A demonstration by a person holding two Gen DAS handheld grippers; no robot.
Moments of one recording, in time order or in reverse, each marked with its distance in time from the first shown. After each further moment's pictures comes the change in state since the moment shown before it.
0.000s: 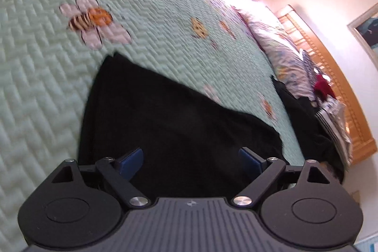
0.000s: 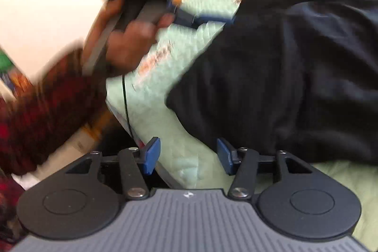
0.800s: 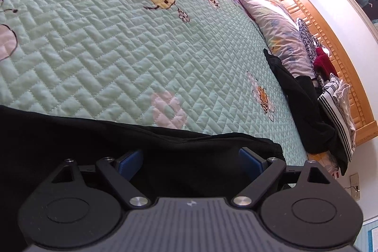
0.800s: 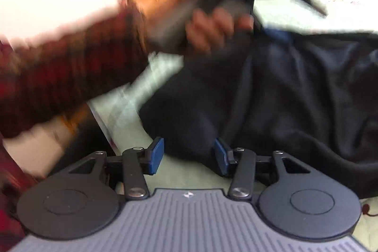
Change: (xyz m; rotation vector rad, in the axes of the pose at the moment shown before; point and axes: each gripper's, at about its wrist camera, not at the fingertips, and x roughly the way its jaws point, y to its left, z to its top) left arm 0.153 -0.049 0.083 0.071 0.133 -0.023; right arm -0.068 0.010 0.006 -0.163 -0.054 -0.135
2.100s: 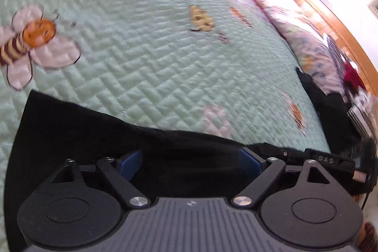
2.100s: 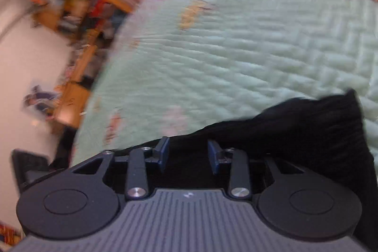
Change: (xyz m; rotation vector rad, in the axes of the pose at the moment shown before) left arm -0.029 0.027 -0.009 -0.071 -0.114 0.154; right arm 0.021 -0.234 0.116 0.741 -0.186 -0.250
